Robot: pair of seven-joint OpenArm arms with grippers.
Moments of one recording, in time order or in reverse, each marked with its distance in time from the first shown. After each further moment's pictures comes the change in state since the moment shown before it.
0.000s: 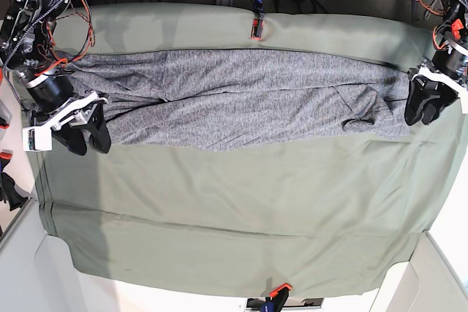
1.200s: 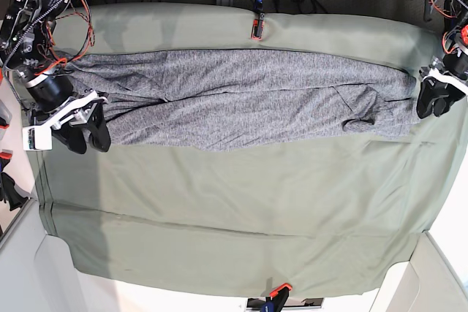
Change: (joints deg) left arm -2.1 -5.0 0.0 -9.4 3.7 1.7 -0.5; right arm 0.0 0.0 0.0 0.0 0.0 0.0 -0.5
